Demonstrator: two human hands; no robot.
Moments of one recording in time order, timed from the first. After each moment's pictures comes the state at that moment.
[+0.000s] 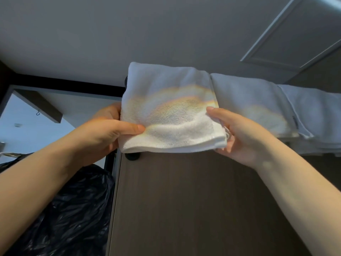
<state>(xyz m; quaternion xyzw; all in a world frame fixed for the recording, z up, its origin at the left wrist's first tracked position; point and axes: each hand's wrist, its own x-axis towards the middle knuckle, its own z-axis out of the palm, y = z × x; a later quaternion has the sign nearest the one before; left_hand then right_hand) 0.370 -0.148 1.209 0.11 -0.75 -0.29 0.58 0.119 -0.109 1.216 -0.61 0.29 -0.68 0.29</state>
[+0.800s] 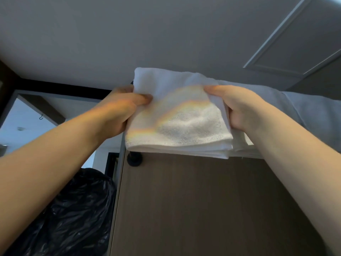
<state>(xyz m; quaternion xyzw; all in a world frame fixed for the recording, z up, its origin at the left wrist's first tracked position) 0.355 -0.149 1.264 0.17 -0.69 -0.24 0.66 0.143 -0.103 1.283 -0.61 0.28 -0.72 0.17</state>
